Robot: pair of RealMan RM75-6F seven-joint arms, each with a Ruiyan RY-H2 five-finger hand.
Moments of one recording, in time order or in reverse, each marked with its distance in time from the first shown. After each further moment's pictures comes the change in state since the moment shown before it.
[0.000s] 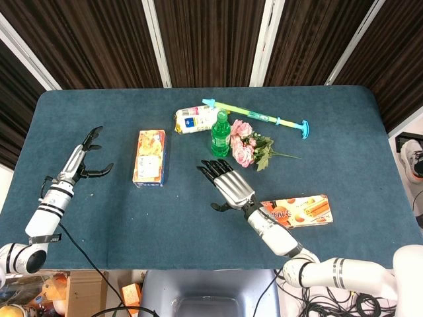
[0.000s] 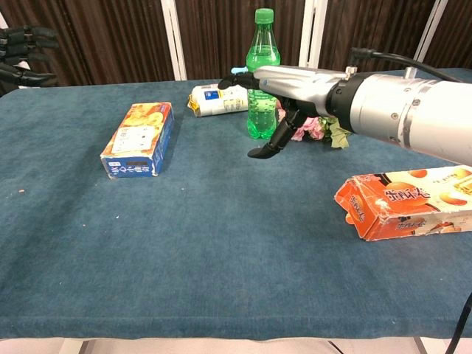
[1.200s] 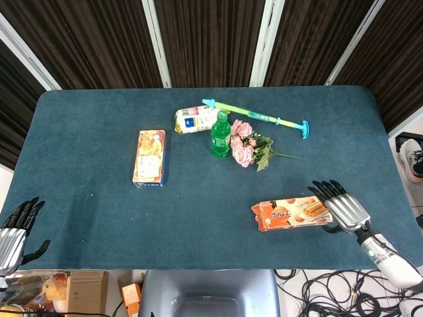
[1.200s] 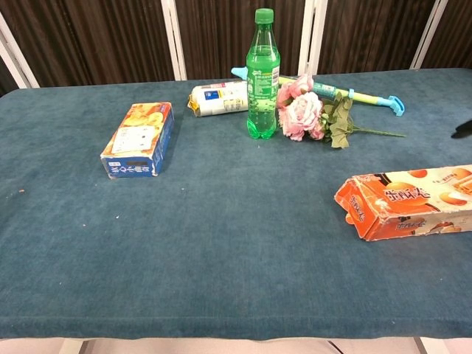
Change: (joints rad) left arm 0.500 0.115 0.353 -0.070 0.295 0.641 0.602; right arm -0.348 0.433 -0.417 0.226 -0.468 0.157 0.512
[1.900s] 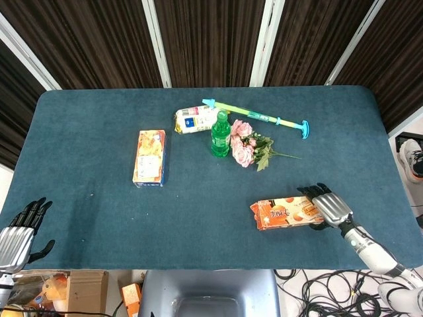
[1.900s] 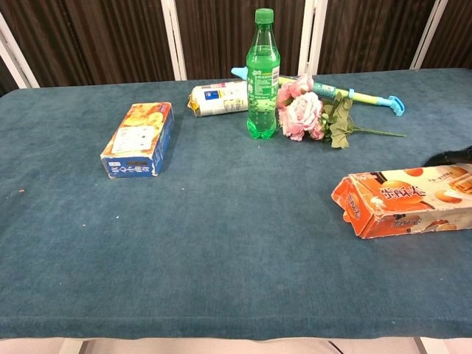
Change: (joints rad) left arm -0.010 0.007 -0.004 -0.042 -0.009 -0.046 0.073; right arm 0.040 -0.176 0.037 0.202 -0.005 -0.113 0.131
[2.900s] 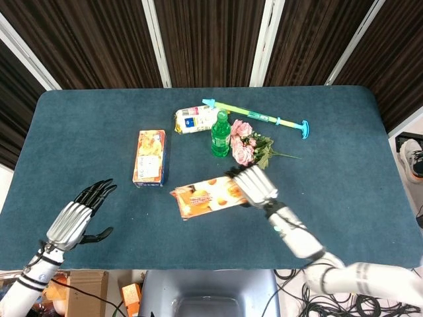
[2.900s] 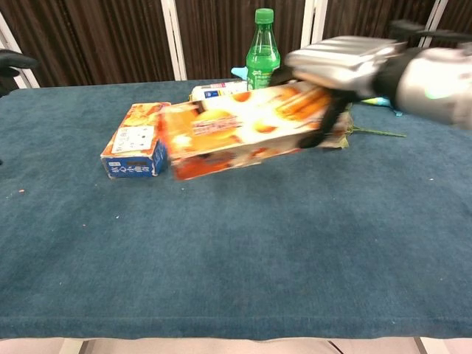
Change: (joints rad) left arm -0.241 0.061 -0.086 -0.349 0.070 -0.193 -0.041; right arm 0.308 -0.162 0.315 -0.522 0.486 0.080 -0.954
